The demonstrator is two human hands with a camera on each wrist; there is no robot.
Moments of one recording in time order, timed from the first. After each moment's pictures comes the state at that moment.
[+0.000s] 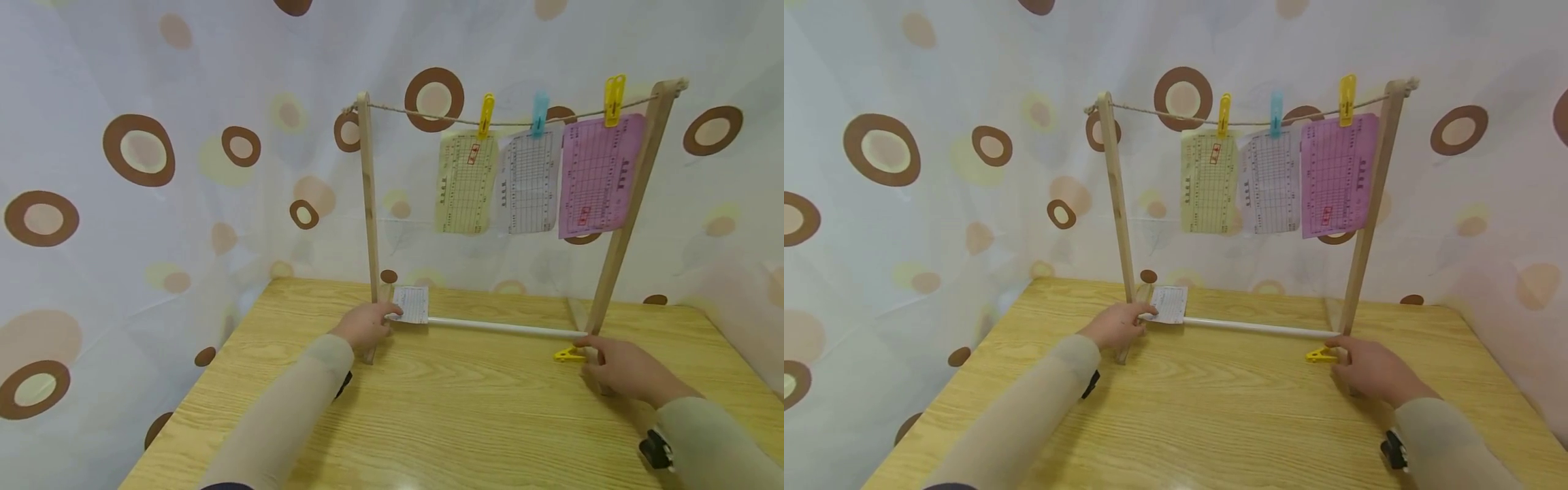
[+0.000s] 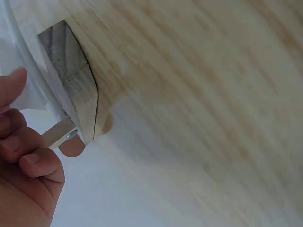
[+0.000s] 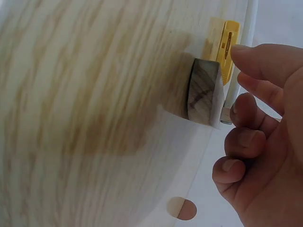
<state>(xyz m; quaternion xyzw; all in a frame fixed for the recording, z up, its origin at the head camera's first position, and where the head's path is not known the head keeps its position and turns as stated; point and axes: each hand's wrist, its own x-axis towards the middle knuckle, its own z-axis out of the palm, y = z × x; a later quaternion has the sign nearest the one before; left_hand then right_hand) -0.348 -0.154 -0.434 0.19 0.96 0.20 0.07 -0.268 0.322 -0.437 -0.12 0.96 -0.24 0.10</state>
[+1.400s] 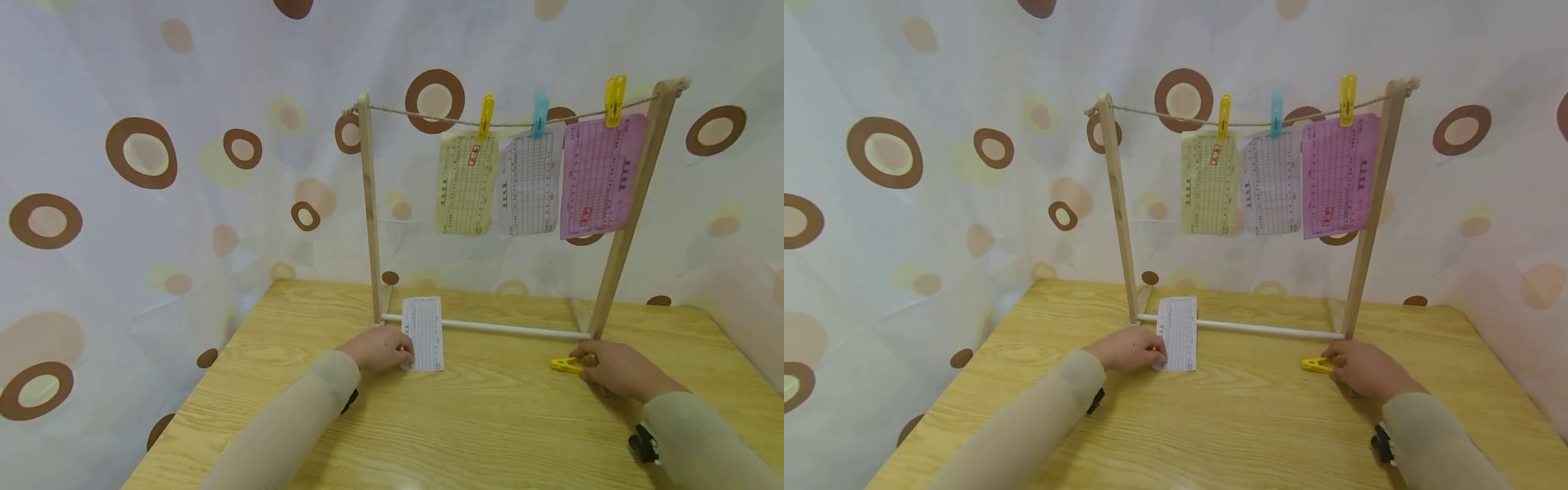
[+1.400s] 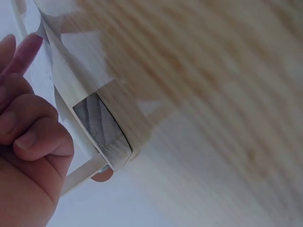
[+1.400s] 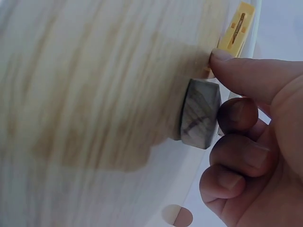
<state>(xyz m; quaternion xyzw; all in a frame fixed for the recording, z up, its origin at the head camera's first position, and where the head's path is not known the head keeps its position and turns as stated) -0.323 -0.134 -0.440 0.29 0.94 0.15 0.13 -0.282 0.314 -0.438 -0.15 0.97 -0.17 0.10</state>
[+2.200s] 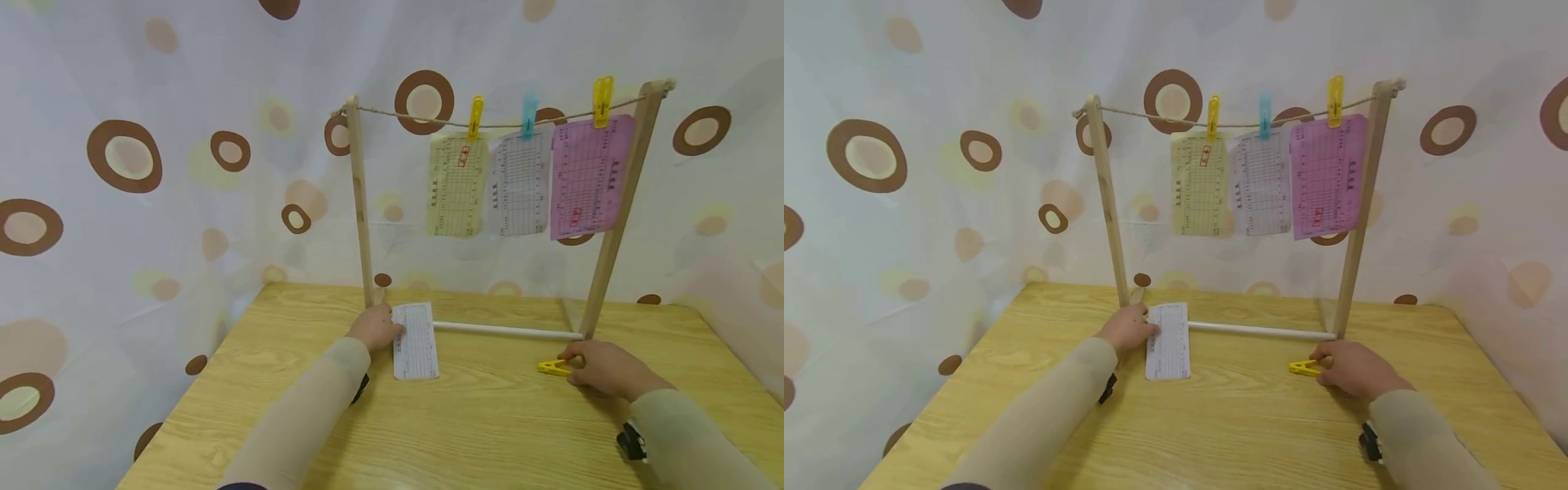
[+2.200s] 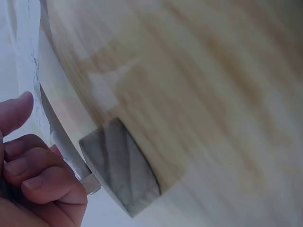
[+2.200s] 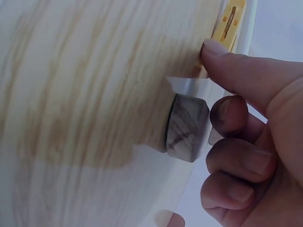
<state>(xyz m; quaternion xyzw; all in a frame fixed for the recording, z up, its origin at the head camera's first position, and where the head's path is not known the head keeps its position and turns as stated) -0.355 -0.115 -0.439 0.07 0.96 0.25 0.07 -0.282 0.310 -0.437 -0.15 0.97 -0.16 0.10</state>
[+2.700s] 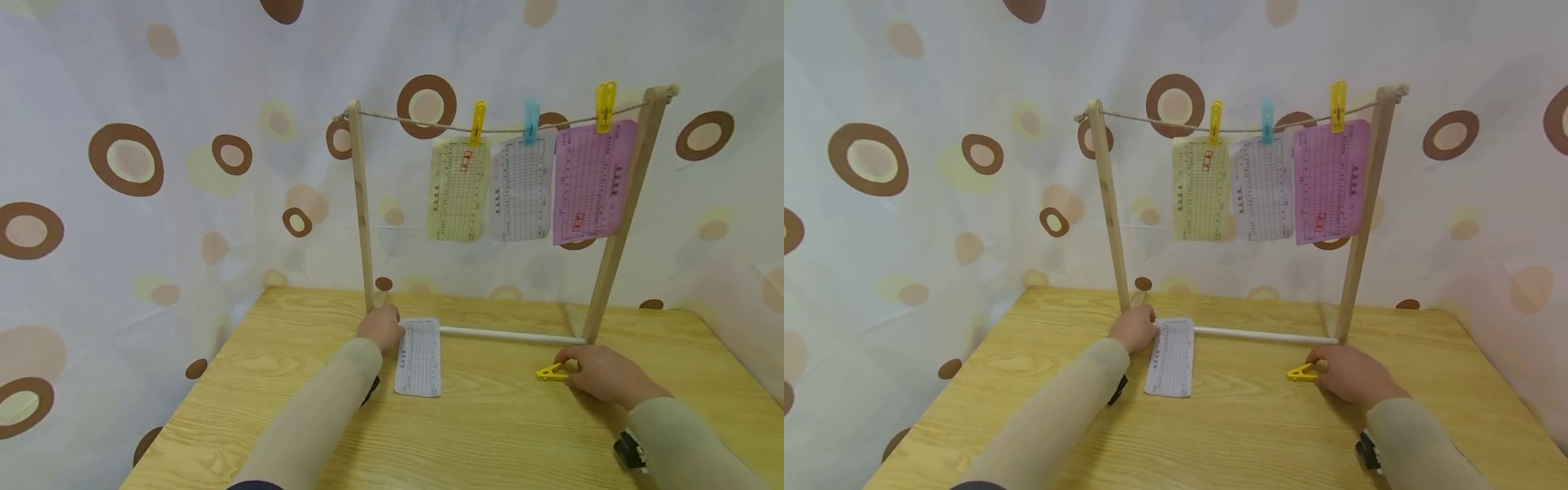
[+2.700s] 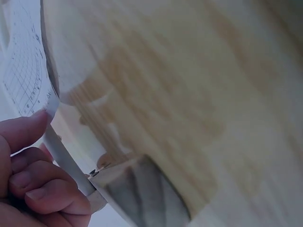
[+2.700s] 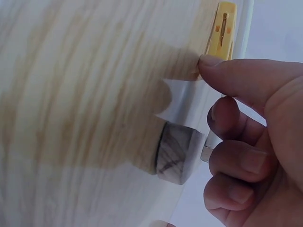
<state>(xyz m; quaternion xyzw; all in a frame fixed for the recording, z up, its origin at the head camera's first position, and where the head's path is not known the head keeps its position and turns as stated) -0.362 -0.101 -0.444 0.05 0.98 0.20 0.02 -0.281 0.301 -0.444 -0.16 0.97 -0.15 0.08</state>
